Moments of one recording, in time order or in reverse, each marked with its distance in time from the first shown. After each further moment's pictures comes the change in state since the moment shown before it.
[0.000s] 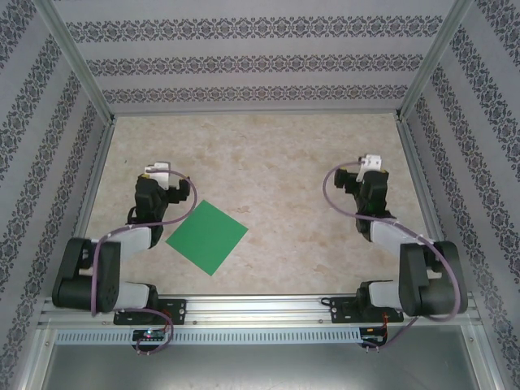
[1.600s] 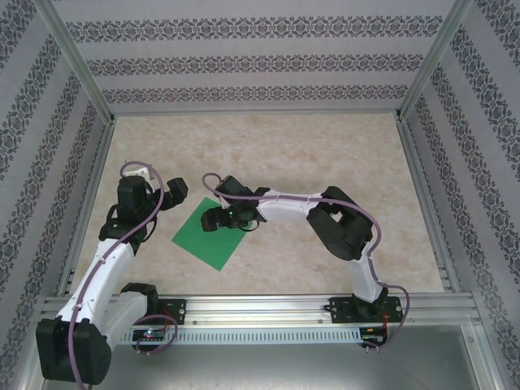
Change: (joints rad) left arm 0.006 -0.389 0.190 -0.858 0.200 -0.488; right arm 0.860 0.757 0.792 -0.673 -0.408 0.599
